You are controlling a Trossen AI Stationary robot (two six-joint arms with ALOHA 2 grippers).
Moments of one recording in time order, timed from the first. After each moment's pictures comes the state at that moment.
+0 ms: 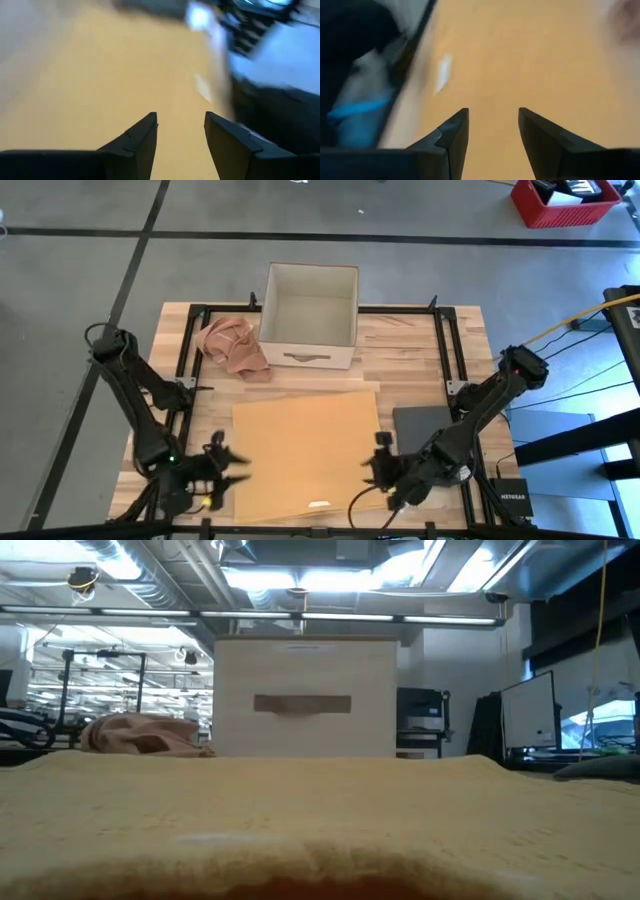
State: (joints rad) left arm -1.05 1.39 0.96 -0.49 -0.89 -1.01; right arm 0.78 1.56 1.12 -0.45 0.44 0.46
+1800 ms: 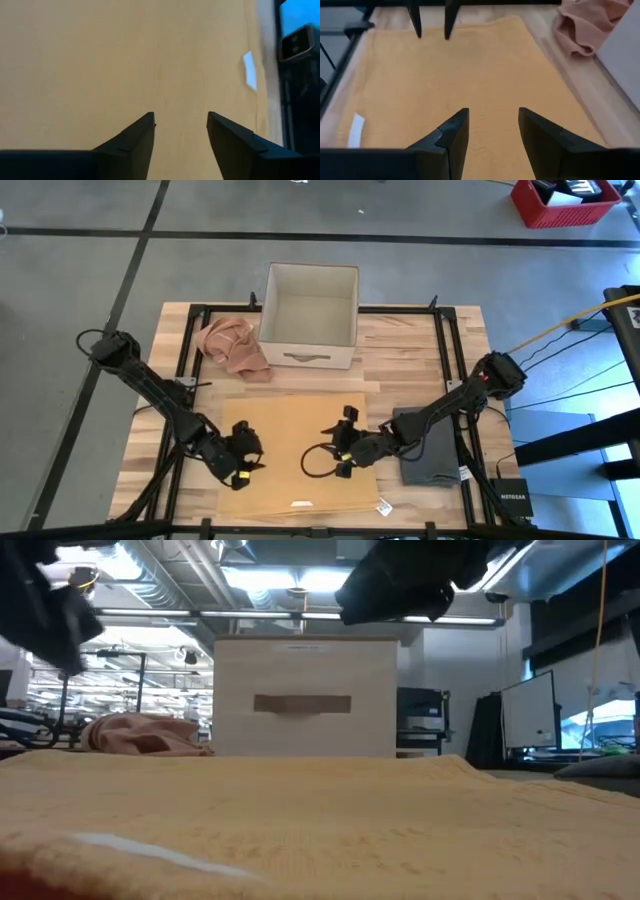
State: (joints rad) left arm -0.74 1.39 0.73 -0.23 -0.42 -0.88; right arm 0.49 1.74 1.07 0.03 0.53 0.33
